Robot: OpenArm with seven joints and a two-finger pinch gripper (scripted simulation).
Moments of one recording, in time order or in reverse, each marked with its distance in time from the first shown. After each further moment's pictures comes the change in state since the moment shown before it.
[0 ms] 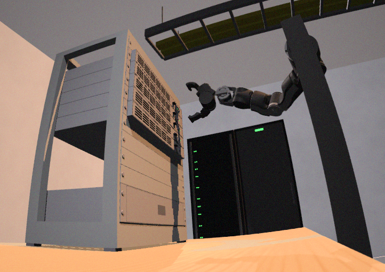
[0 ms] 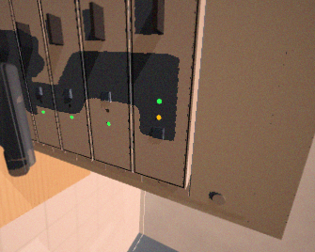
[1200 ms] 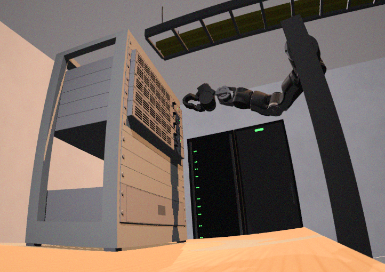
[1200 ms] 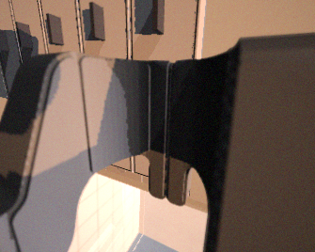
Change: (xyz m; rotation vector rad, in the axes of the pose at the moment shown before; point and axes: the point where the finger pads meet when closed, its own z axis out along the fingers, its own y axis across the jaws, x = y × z) arm 0.000 0.000 0.000 0.000 0.000 0.000
